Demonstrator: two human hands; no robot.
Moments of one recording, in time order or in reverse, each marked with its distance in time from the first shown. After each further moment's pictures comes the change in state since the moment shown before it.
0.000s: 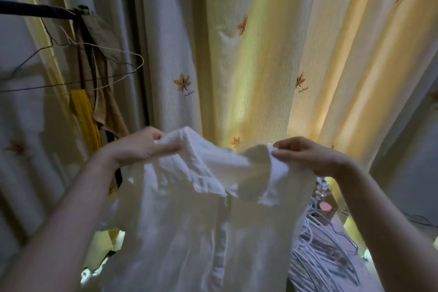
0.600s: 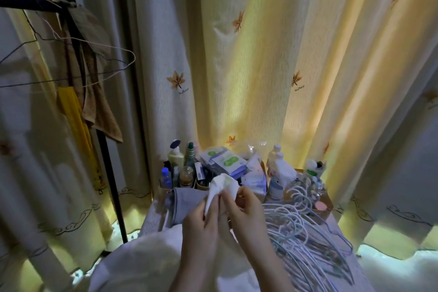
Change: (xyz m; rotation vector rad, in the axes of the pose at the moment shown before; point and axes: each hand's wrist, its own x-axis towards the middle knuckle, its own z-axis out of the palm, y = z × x) left_hand -0.041 0.003 0.214 -0.452 0.560 0.023; right_hand 0.010 0.030 0.182 0.157 0.698 0.062
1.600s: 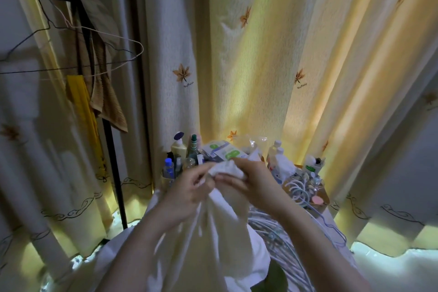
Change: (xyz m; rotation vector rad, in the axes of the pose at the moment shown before) left_hand 0.028 0.038 -0.061 -0.042 -0.539 0.199; right_hand 0.015 -0.058 -0.038 -0.392 -0.424 -0.411
